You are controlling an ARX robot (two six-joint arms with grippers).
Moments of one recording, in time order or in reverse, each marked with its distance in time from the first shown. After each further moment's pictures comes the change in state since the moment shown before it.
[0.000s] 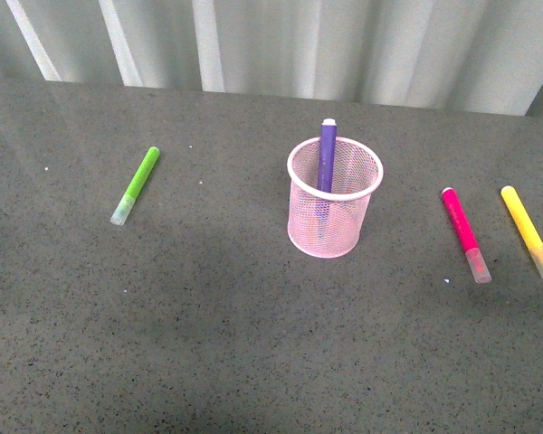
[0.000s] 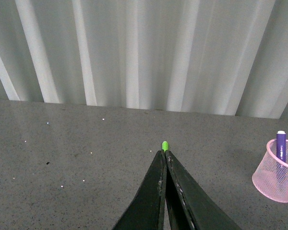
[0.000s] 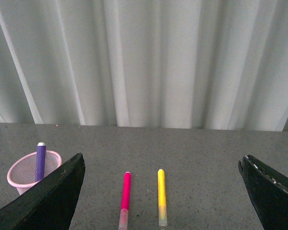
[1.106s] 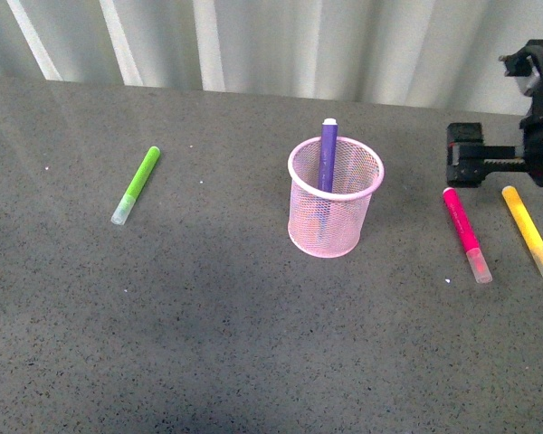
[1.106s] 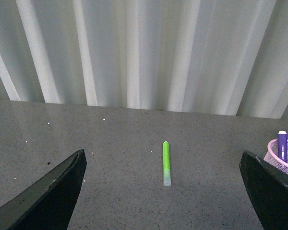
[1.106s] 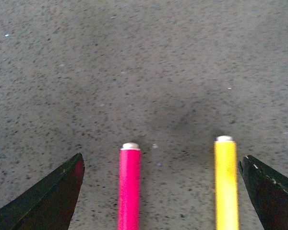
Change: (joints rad) left arm 0.000 -0.001 0.000 -0.001 0.000 0.002; right arm 0.077 2.051 0.948 0.328 0.050 0.040
